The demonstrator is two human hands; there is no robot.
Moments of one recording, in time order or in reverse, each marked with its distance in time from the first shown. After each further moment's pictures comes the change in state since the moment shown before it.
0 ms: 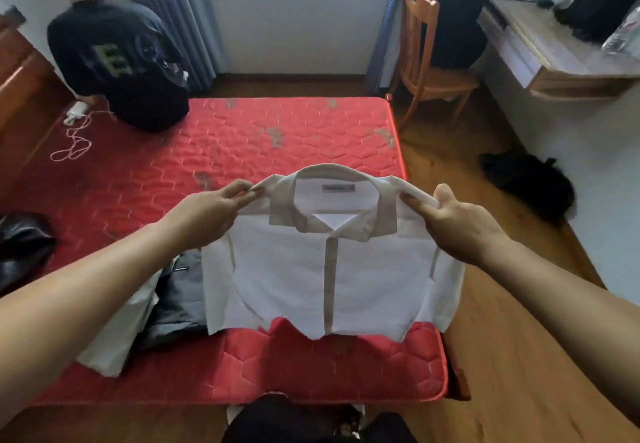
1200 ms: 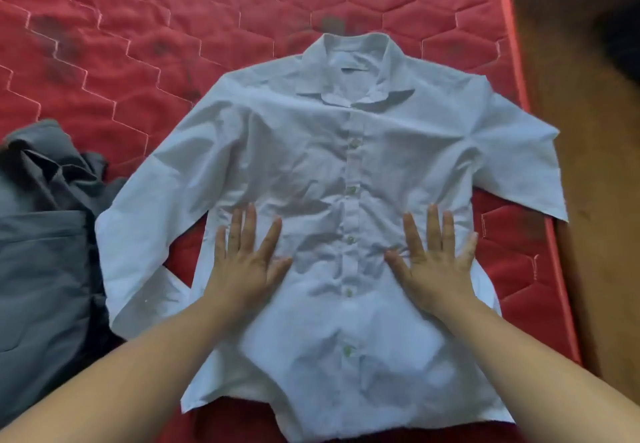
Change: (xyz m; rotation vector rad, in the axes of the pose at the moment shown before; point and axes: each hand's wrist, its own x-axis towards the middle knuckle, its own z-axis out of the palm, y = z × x) left_hand 0.159 0.004 0.615 -0.141 -0.276 -0.325; right_hand 0.233 0.161 0.580 -0.175 -0.167 0.196
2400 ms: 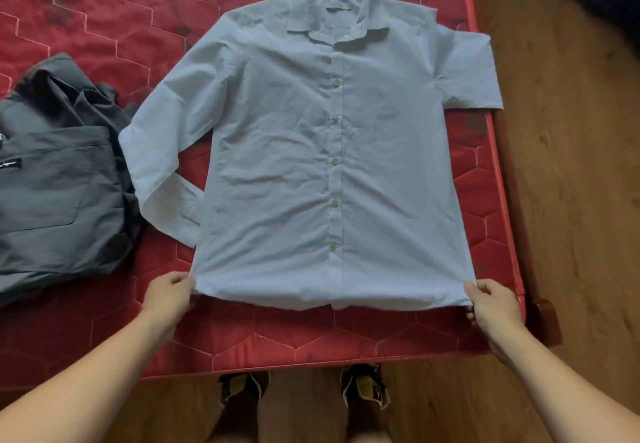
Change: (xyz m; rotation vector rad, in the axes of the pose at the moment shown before) left_hand -0.233 -0.054 0.015 -0.954 -0.050 -0.873; right_hand -0.270 0.099 0.041 0.931 -0.066 0.842
